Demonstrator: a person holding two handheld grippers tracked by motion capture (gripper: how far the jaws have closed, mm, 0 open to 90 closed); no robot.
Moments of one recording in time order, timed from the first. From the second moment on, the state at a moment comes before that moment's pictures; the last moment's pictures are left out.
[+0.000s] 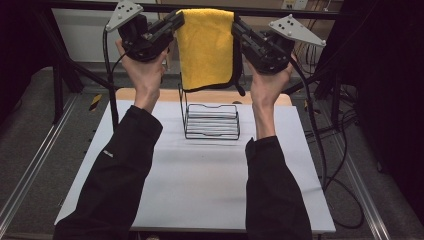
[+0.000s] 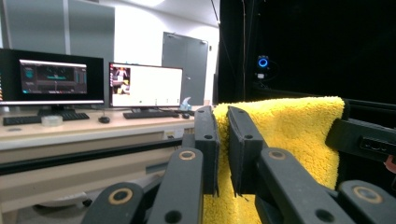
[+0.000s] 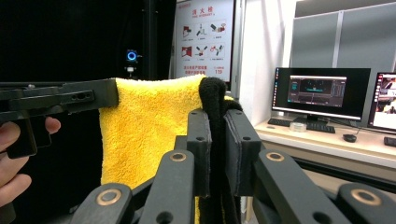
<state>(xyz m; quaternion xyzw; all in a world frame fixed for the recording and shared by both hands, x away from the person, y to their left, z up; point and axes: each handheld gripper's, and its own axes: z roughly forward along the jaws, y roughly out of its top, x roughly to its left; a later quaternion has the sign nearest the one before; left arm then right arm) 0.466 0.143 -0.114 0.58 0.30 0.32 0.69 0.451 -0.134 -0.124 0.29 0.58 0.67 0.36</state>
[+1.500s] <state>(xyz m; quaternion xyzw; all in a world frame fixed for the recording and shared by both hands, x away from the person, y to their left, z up) 0.516 0.145 -0.174 0.64 0.31 0.30 0.64 0.509 -0.137 -0.182 0.31 0.62 0.64 0.32</state>
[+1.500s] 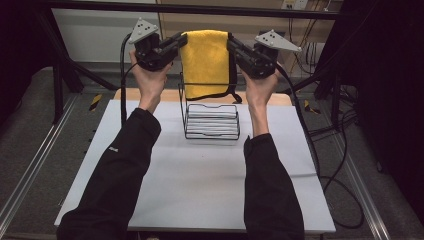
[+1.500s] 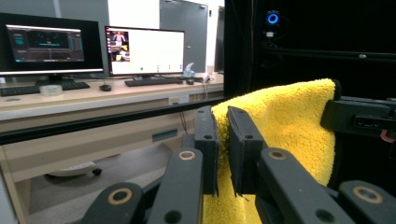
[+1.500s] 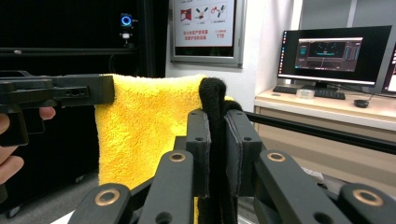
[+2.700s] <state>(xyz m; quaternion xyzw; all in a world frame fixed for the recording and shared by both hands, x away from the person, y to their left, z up) 0.459 0.149 -0.205 0.69 0.25 0.29 0.62 0.459 -0.154 -0.227 0.28 0.64 0.64 0.32</state>
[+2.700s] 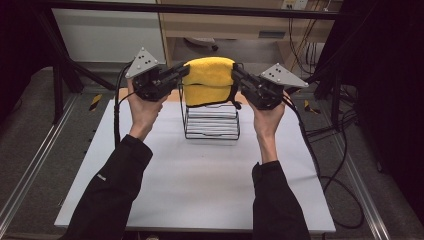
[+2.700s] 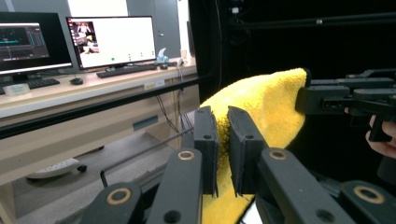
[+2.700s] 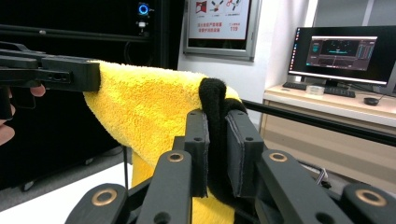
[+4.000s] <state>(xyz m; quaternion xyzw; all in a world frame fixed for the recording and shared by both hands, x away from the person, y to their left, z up) 0.442 0.147 -0.258 0.75 0.31 0.22 0.55 0.433 -0.160 -0.264 0.28 0.73 0.56 0.26</state>
